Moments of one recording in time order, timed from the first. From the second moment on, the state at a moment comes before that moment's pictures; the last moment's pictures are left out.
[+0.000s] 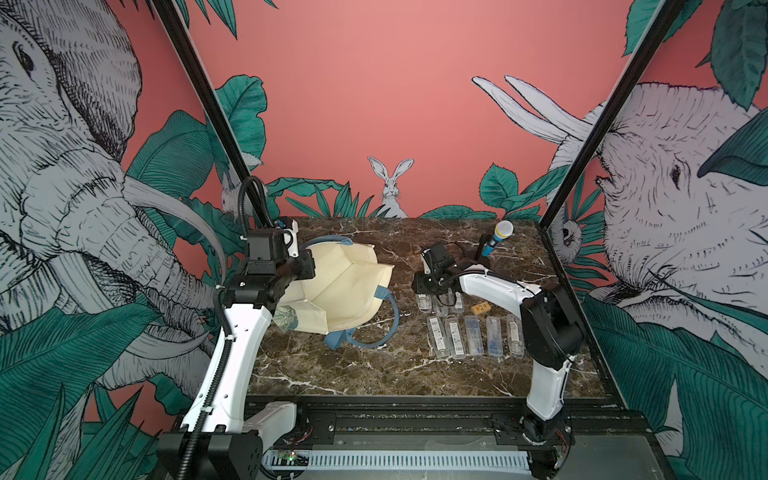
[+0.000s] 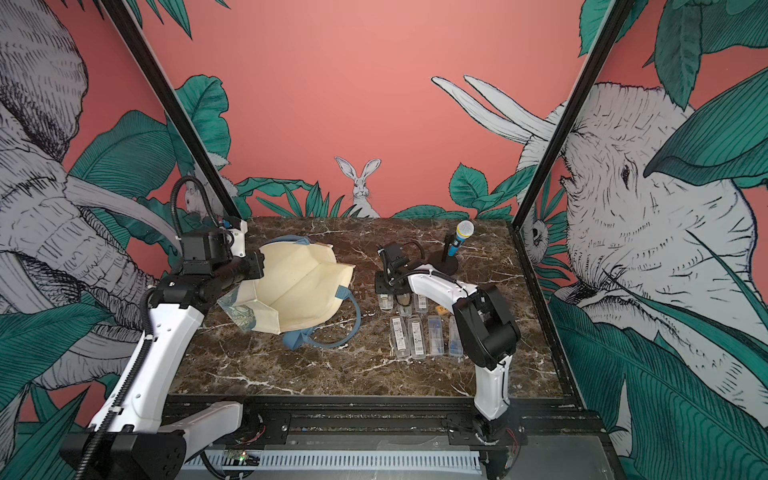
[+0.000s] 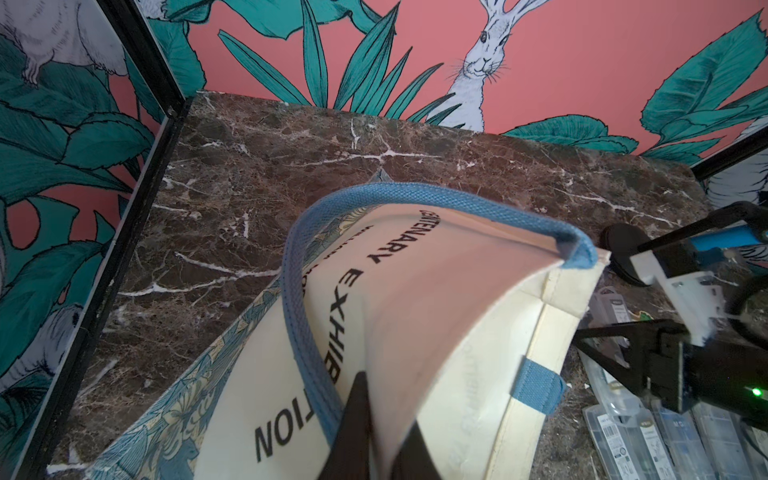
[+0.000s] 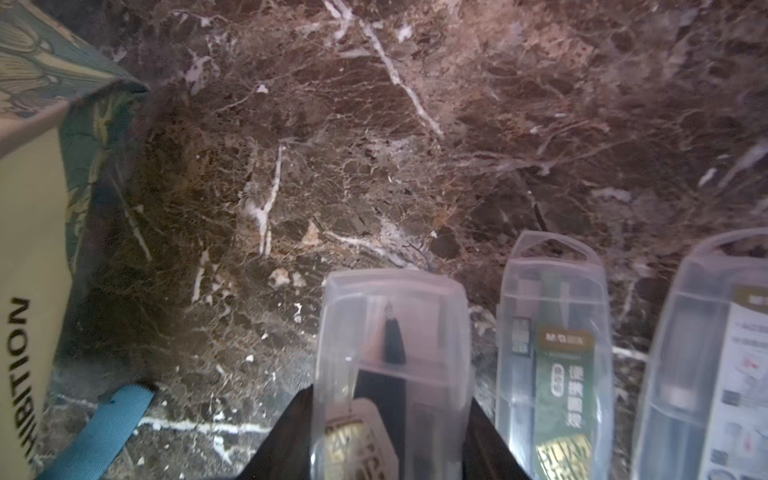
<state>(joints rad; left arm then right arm) -0.06 1.12 1.22 -0.73 0.13 -0.15 0.61 1.92 1.39 -0.47 -0.05 0.52</state>
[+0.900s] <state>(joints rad) -0.06 1.12 1.19 -0.70 0.18 -0.16 0.61 2.02 1.38 -0.43 0.06 0.46</state>
